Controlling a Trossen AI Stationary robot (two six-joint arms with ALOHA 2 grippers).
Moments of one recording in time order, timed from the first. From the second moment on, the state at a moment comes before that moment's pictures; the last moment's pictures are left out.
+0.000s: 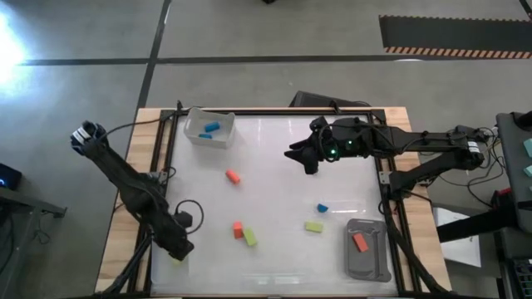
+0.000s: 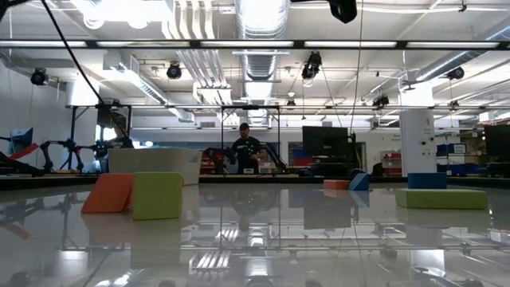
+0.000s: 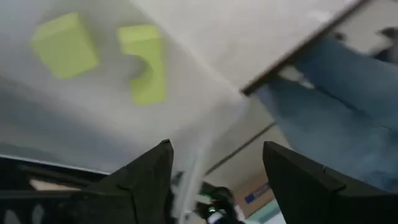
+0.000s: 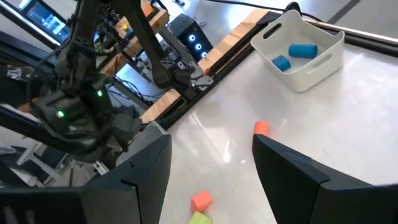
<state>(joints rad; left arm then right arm) -0.77 1.10 0.83 -0.73 0.33 -1.79 -0.02 1.29 1.30 -0.39 0.07 0.72</state>
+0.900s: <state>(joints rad) -0.68 0.75 0.88 -0.69 -0.85 -1.23 -0.09 1.73 1.58 -0.45 -0.02 0.76</state>
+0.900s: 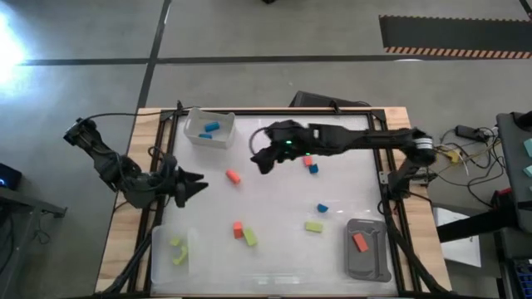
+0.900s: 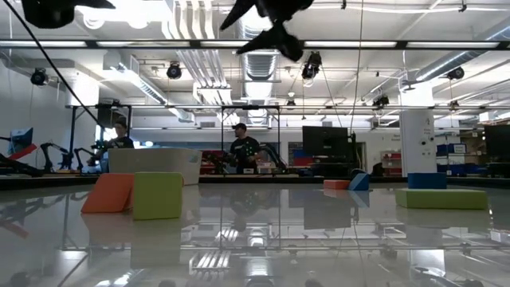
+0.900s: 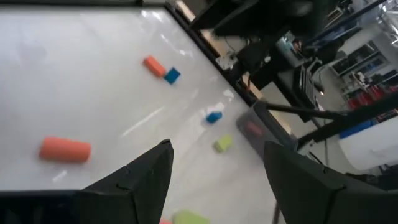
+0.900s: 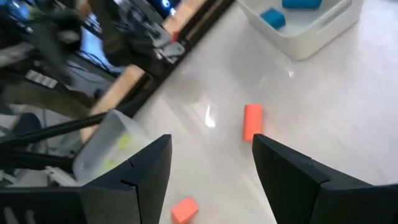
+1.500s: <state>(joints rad) -0.68 0.68 0.88 -0.69 -0.97 -1.16 -0.12 2.30 1.98 -0.51 -0.03 0.61</state>
